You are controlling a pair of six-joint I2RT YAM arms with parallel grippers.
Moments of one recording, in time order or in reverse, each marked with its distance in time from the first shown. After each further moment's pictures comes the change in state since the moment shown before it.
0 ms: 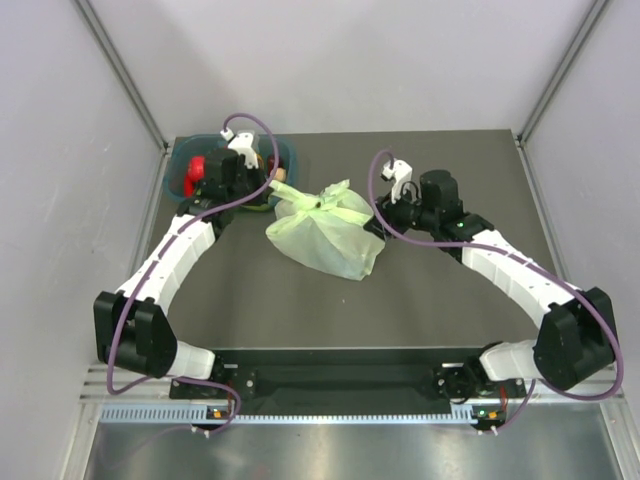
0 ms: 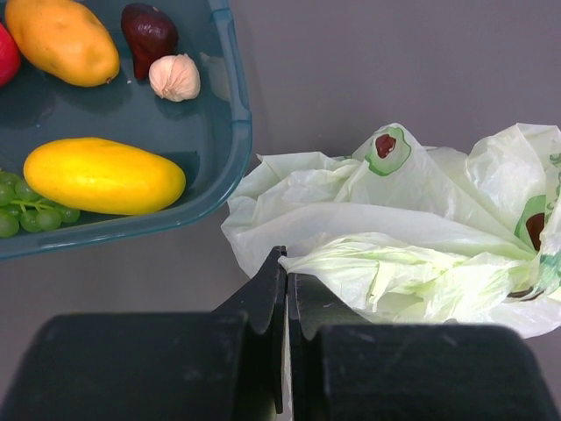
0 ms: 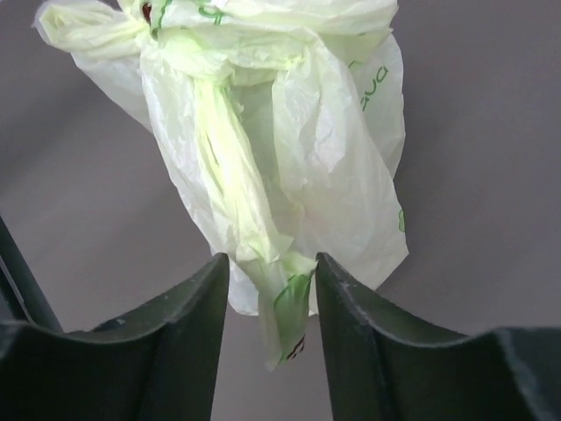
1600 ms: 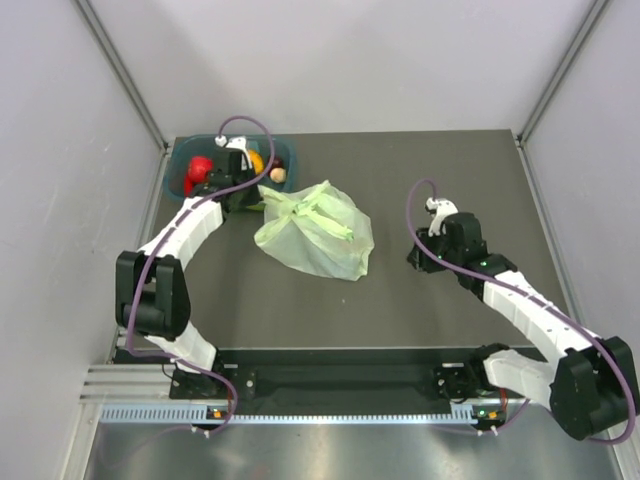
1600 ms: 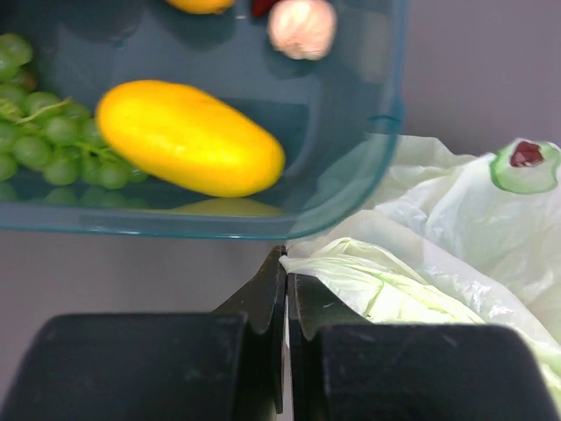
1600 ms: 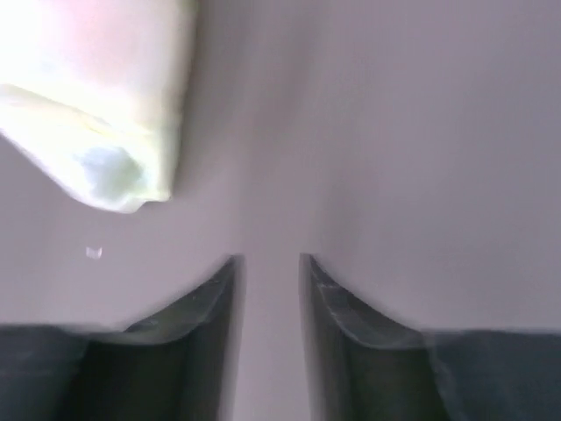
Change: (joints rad) left arm 0.074 0.224 0.063 -0.027 -0.158 -0.074; right arm -0.120 -0.256 -0.354 -0.123 0.327 0.246
